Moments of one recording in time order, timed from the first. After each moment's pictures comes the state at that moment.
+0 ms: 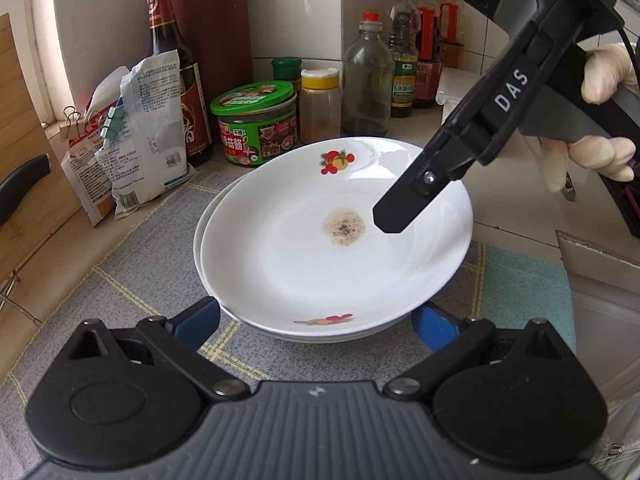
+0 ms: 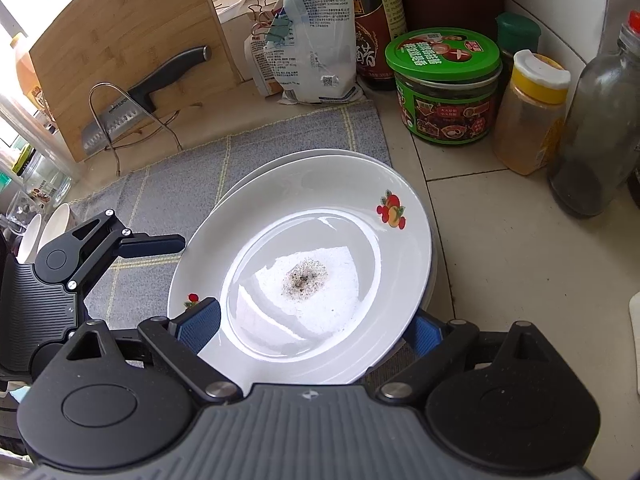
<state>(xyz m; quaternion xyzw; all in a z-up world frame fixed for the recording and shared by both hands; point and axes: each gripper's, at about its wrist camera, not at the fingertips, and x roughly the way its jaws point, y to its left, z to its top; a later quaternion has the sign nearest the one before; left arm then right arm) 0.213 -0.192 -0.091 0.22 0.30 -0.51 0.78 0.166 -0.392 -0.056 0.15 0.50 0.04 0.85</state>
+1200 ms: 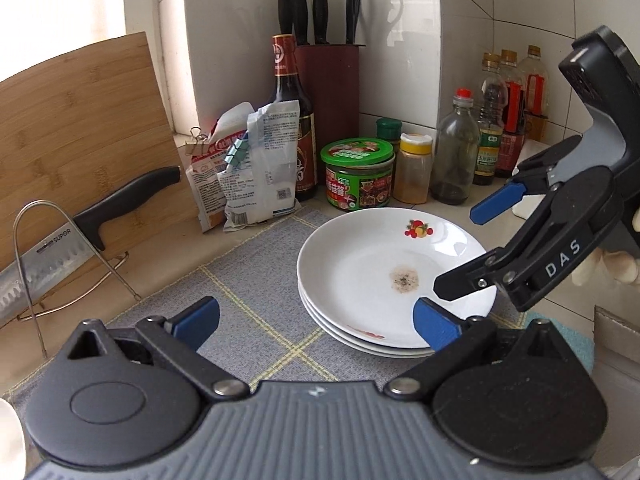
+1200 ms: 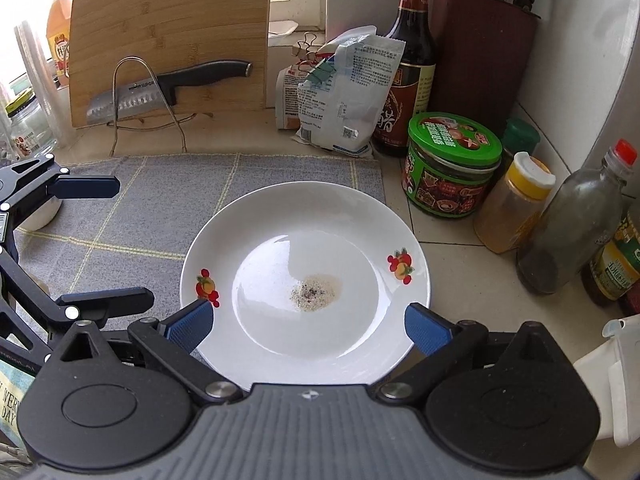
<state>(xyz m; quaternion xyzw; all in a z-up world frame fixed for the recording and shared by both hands) 0.193 -0.150 -0.048 0.15 0.27 -0.38 0.88 0.146 -0.343 -0.038 0.00 0.43 0.01 0.90</state>
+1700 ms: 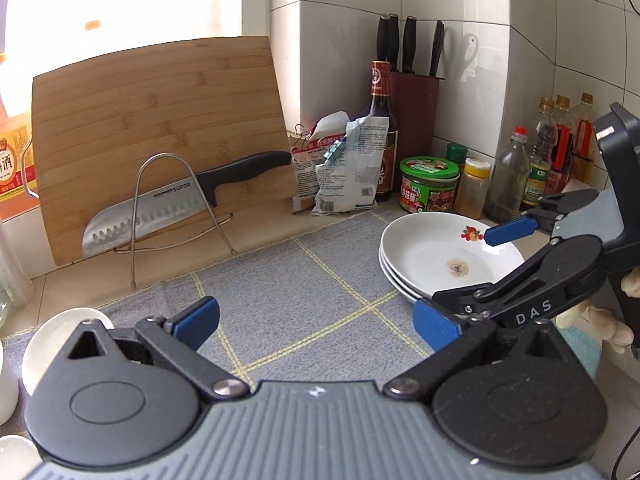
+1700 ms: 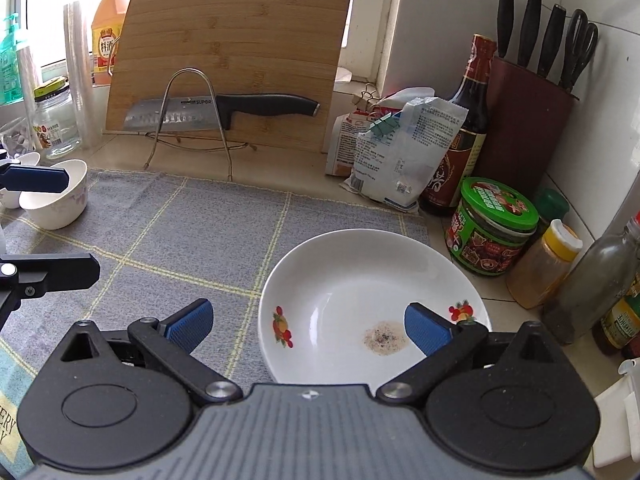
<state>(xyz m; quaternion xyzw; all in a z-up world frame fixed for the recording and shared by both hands) 0.162 -0.054 -0.035 0.09 0.27 -0.29 0.91 0.141 -0.264 -0.044 -0.06 0.36 0.01 0.93</state>
